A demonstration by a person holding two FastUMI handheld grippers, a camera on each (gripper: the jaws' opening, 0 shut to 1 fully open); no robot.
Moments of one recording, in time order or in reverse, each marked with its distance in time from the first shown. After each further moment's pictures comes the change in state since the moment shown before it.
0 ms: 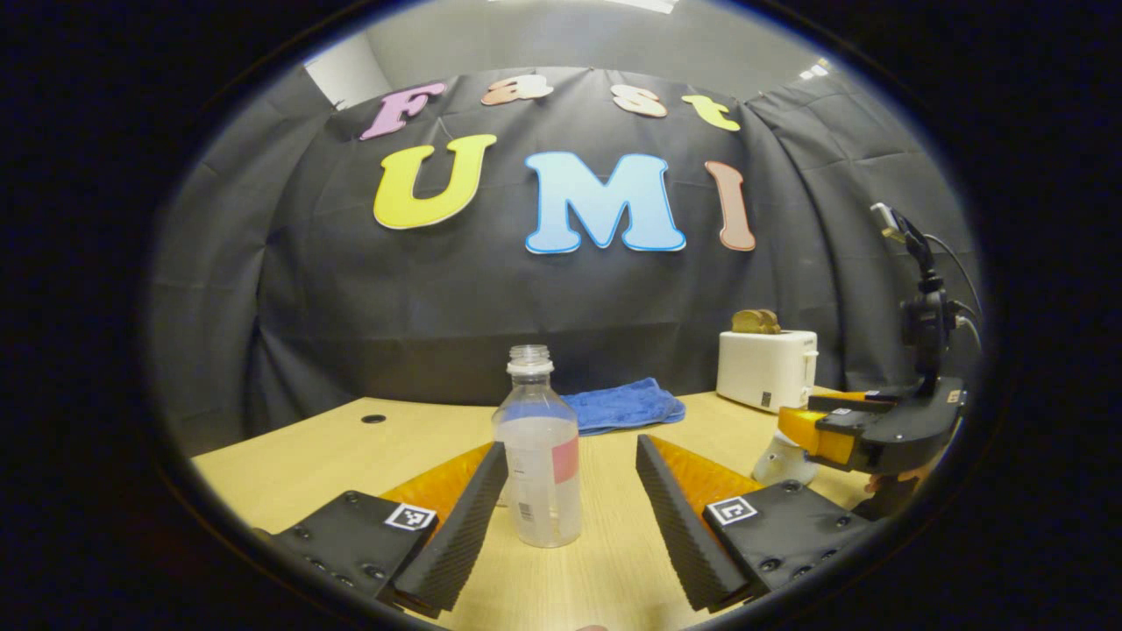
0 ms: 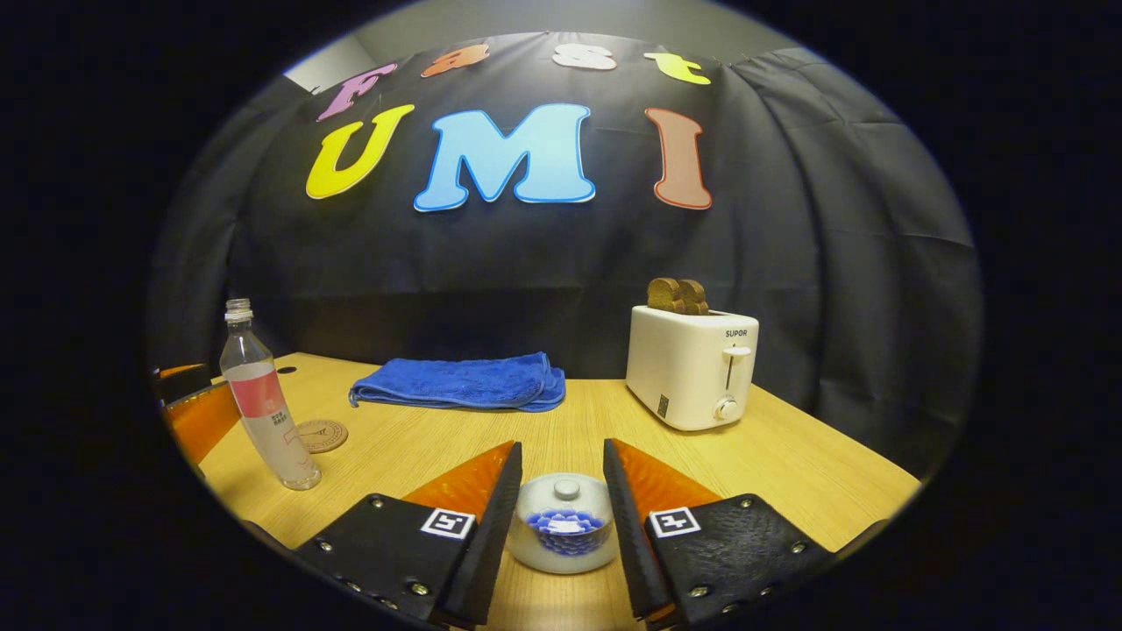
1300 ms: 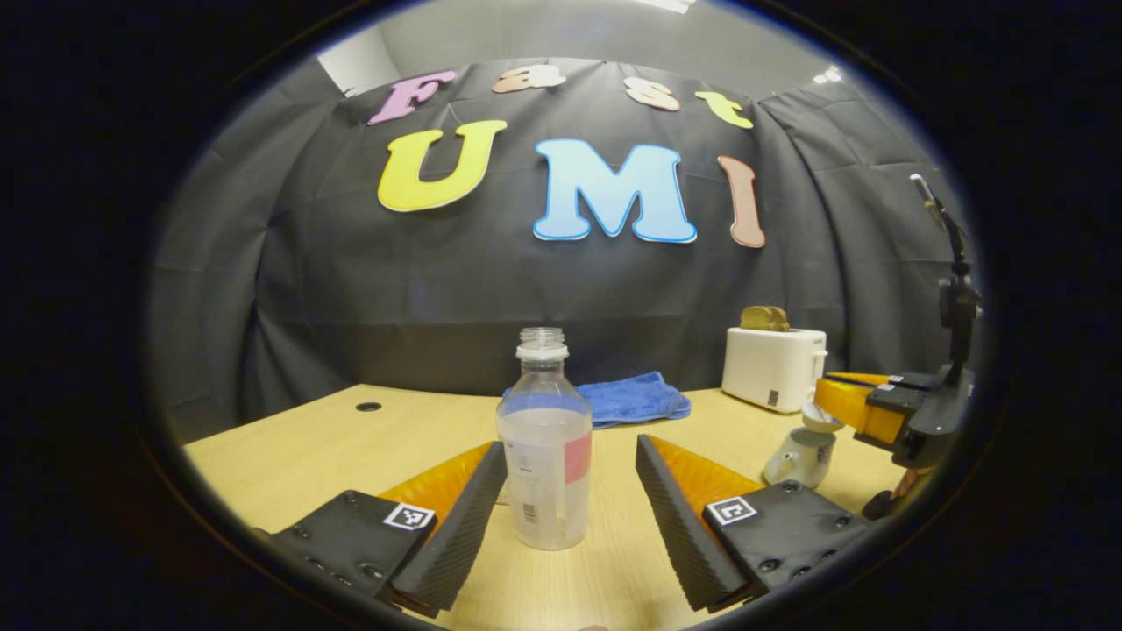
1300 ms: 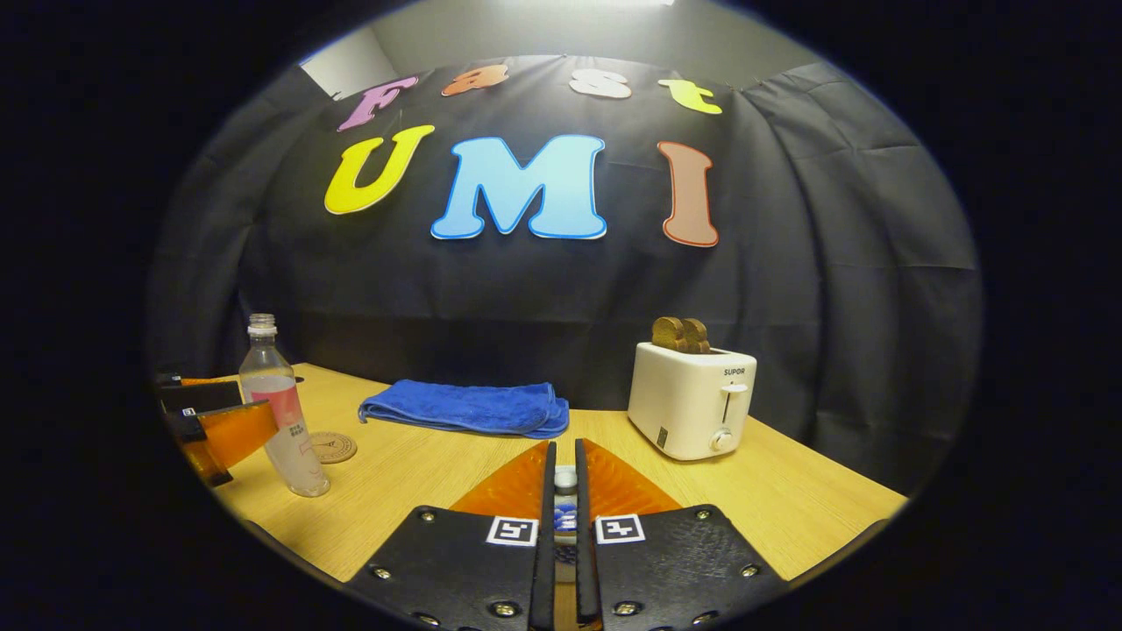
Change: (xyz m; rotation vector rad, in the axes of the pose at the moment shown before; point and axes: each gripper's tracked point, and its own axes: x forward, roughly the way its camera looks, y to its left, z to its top) left arm 0.018 0.012 -0.013 -0.020 0.028 0.021; right arm -0.021 0.008 0.038 -0.064 -0.148 0.024
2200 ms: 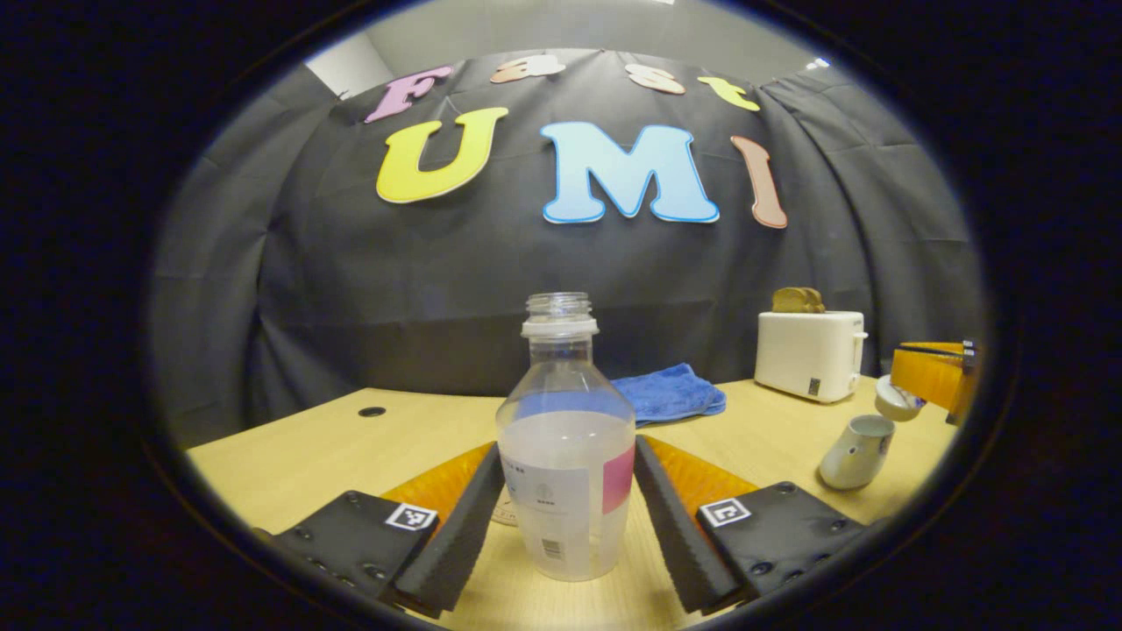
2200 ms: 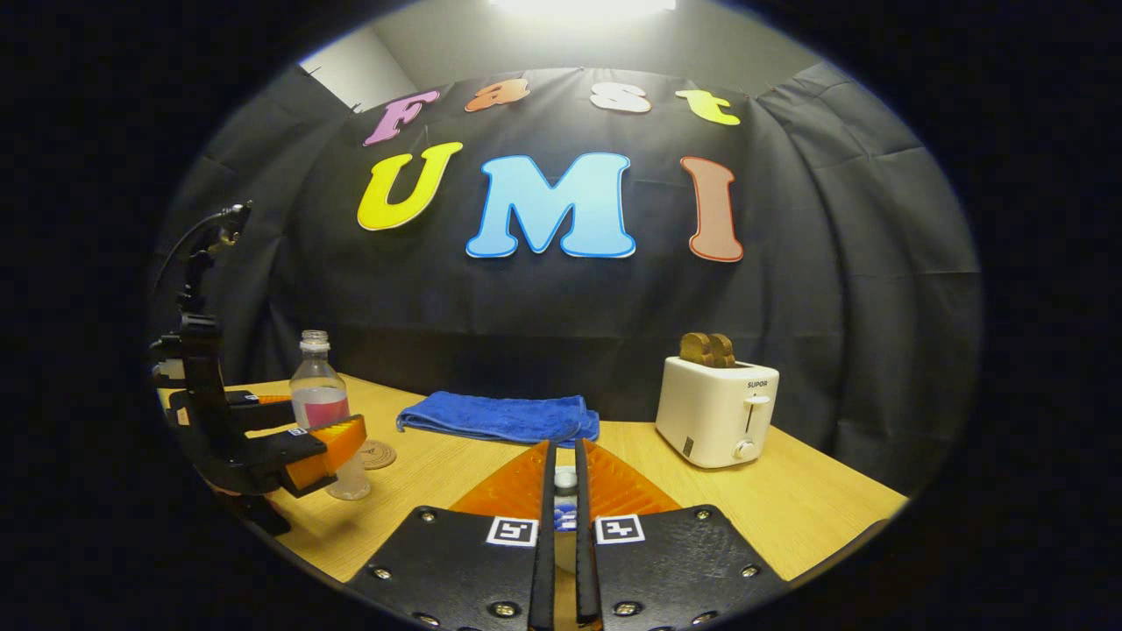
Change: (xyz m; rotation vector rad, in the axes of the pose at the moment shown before) left arm 0.057 0.017 -0.015 0.024 -0.001 0.040; right arm -0.026 0.024 0.007 0.011 -0.028 0.102
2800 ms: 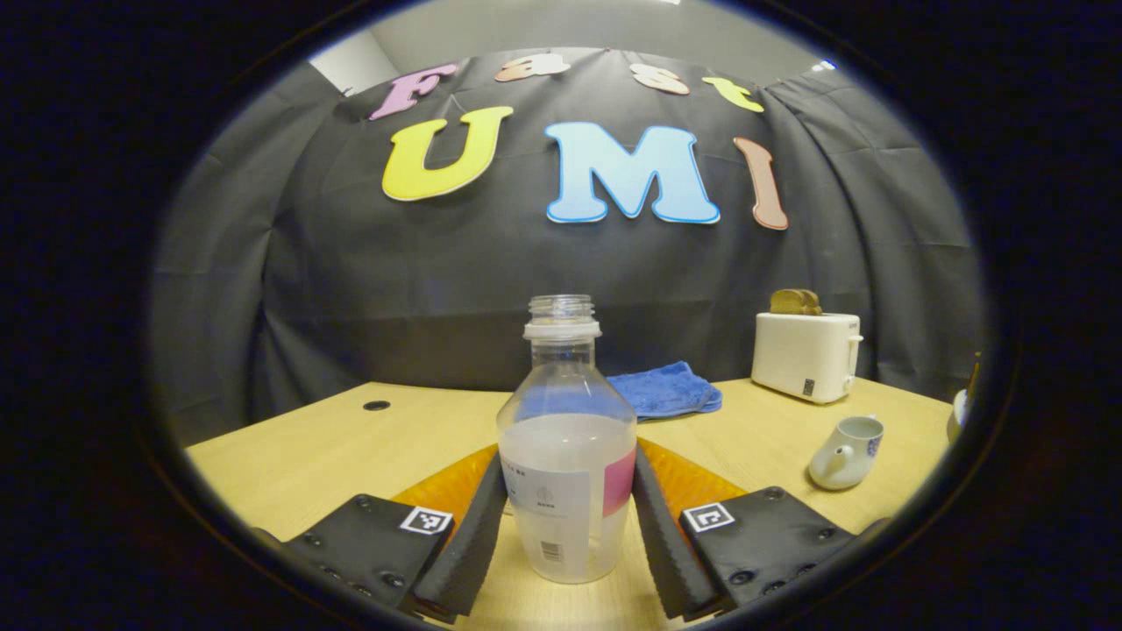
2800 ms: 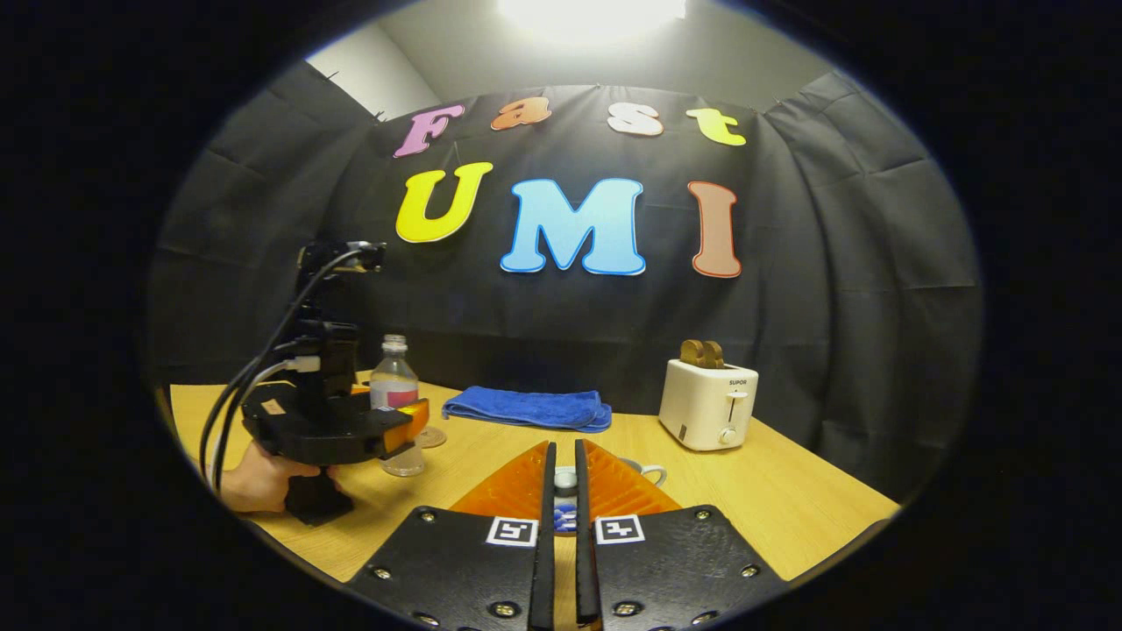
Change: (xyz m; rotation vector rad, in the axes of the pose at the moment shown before) left arm -0.022 -0.006 0.002 0.020 0.031 -0.002; right arm -0.111 0.019 0.009 -0.013 -0.012 0.042
